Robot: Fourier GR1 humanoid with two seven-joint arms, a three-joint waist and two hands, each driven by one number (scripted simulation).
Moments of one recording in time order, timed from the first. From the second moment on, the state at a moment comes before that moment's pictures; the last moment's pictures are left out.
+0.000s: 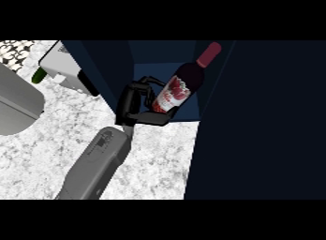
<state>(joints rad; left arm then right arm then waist) -0.60 0.00 -0.26 -0.89 0.26 0.29 -0.39 0.19 -0.53 0.62 -2.51 0.04 -0.52 0.22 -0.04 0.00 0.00</state>
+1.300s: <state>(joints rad) -1.01 0.00 -0.17 -0.29 0.44 0.37 -0.47 0.24 -0.52 0.61 -2.50 0.00 -0.45 0.12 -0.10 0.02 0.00</state>
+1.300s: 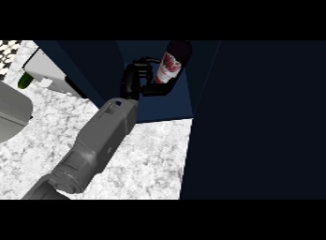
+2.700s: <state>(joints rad) -1.16 0.07 -0.13 -0.10 0.40 0.43 -0.58 0.30 -0.52 0.61 -2.50 -0.03 -0.37 0.02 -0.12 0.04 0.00</state>
